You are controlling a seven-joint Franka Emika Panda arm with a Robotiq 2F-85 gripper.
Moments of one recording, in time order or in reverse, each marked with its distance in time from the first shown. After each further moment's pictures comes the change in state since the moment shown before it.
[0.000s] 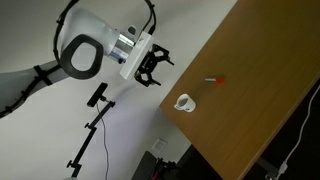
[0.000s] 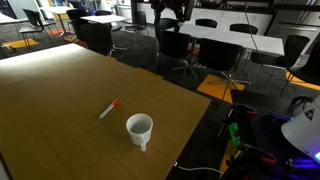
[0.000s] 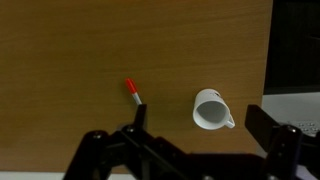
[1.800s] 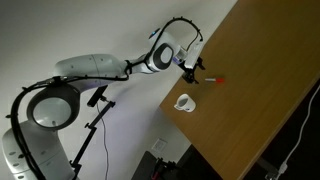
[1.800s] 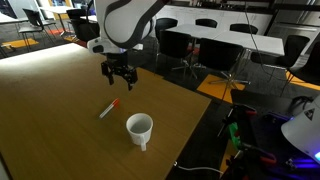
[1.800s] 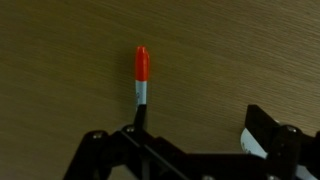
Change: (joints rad) arm -0.059 0.842 0.216 0.613 -0.086 0.093 -0.192
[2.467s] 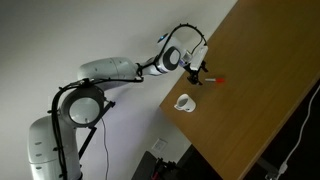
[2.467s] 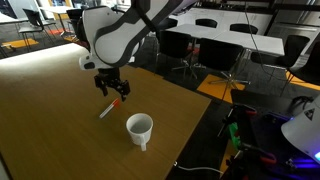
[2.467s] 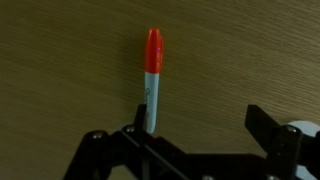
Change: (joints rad) arm 0.000 0.182 0.044 0.193 -0.052 -0.039 0.042
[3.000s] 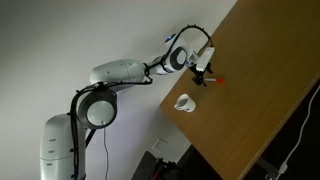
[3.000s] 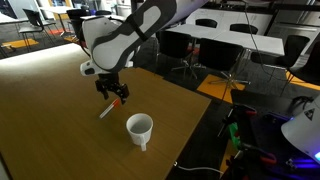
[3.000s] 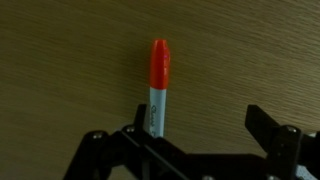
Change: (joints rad) arm -0.015 0.117 0.006 0.148 0.000 -0.070 0.000
